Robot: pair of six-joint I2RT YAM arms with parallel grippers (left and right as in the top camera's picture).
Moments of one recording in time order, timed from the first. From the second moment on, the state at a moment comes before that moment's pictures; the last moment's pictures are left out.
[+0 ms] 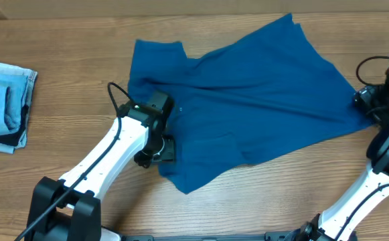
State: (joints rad) left arm -0.41 1.61 1.09 -1.10 0.13 -0.48; right arm -0.55 2.27 1.78 -1.04 0.15 0.51
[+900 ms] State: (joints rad) left arm -0.24 1.98 1.16 -0.26 0.07 -0.31; right arm -0.28 1.76 1.82 -1.04 -0.51 0.23
